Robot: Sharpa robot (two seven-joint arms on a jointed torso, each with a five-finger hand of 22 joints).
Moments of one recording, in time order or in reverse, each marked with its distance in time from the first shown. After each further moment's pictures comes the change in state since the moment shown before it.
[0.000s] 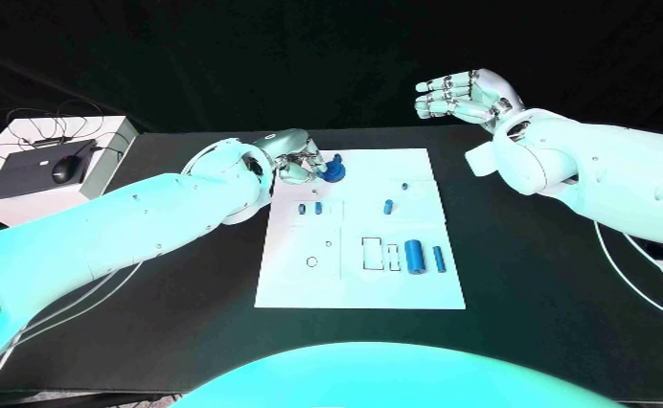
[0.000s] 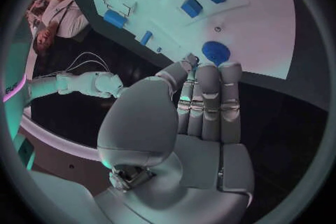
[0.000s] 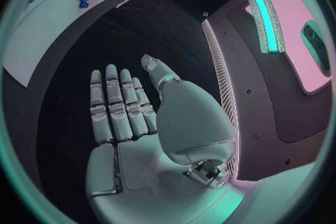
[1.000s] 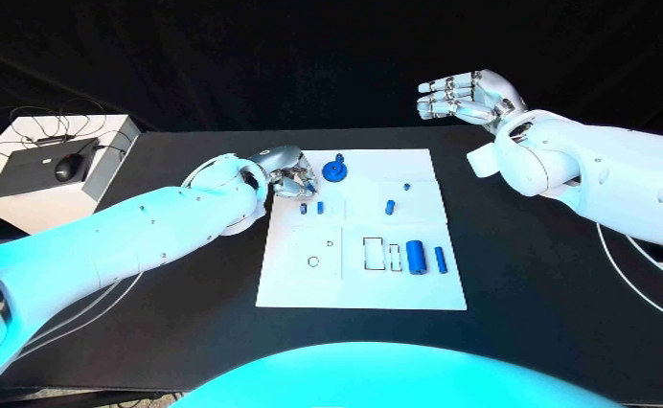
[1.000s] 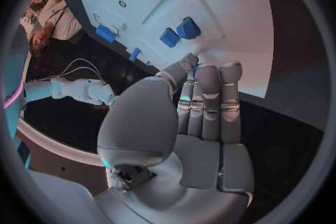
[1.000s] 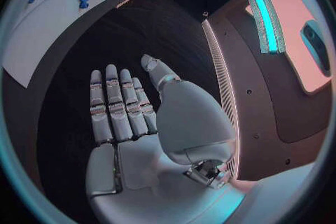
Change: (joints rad) left arm -0.052 0.011 -0.004 -0.073 -0.009 0.004 0.006; left_hand 0.000 -0.001 0.000 0.000 0.000 0.000 0.000 0.000 0.000 0.000 0.000 -0.001 -0.001 0.000 0.000 0.000 0.004 -0.006 0.000 0.000 0.000 0.000; right arm -0.001 0.004 0.000 -0.001 0.000 0.000 0.000; right_hand 0.000 0.000 0.000 0.000 0.000 0.000 0.000 0.000 0.000 0.000 0.000 0.000 0.000 0.000 0.000 0.000 0.000 0.000 0.000 0.000 0.000 0.000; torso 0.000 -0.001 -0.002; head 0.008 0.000
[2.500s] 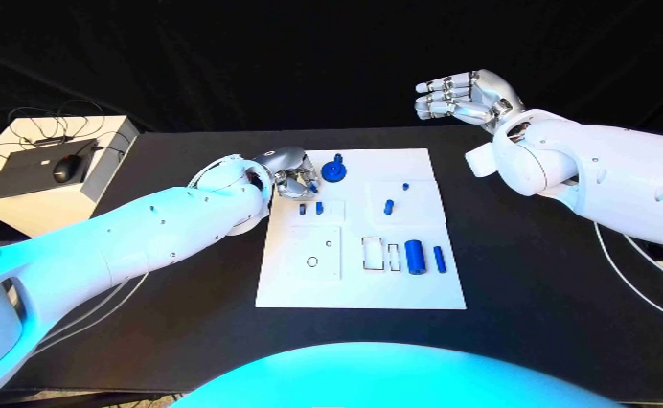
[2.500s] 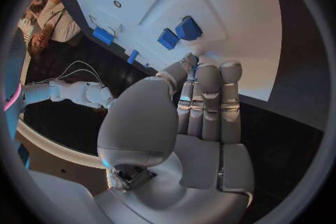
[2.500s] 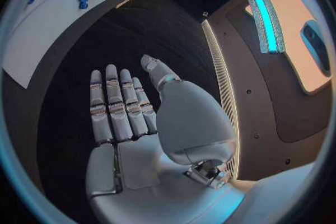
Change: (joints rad) left arm -0.001 0.040 -0.002 -0.045 -0.015 0.004 0.005; left_hand 0.000 0.000 0.000 0.000 -0.002 0.000 0.000 0.000 0.000 -0.004 0.003 0.001 0.001 0.000 0.000 -0.005 0.005 0.007 0.000 0.000 0.000 0.000; right arm 0.000 0.001 0.000 0.001 0.000 0.000 0.000; right_hand 0.000 0.000 0.011 0.005 0.000 0.004 -0.004 0.000 0.000 0.000 0.000 0.000 0.000 0.000 0.000 0.000 0.000 0.000 0.000 0.000 0.000 0.000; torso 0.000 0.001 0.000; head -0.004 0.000
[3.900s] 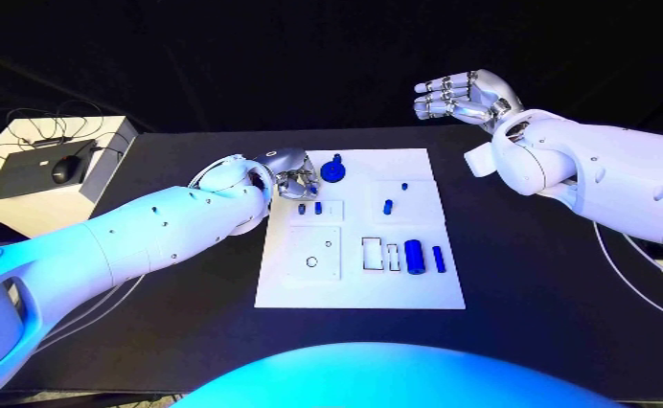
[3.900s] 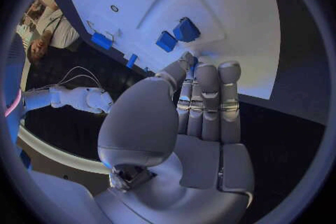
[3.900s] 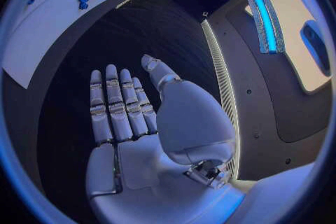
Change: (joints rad) left arm 0.006 0.007 -0.010 -0.001 -0.046 0.007 -0.015; left_hand 0.004 0.004 -0.078 0.011 0.003 0.031 -0.023 -0.005 0.001 0.031 -0.020 0.012 0.005 -0.006 -0.013 0.000 0.001 0.006 -0.005 -0.006 0.005 0.001; right arm 0.000 -0.001 0.000 0.000 0.000 0.004 0.000; right_hand -0.004 -0.004 0.003 0.003 0.000 0.000 0.000 0.000 0.000 0.004 -0.004 0.000 0.000 0.000 0.000 0.000 0.000 0.000 0.000 0.000 0.000 0.000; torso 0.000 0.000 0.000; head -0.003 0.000
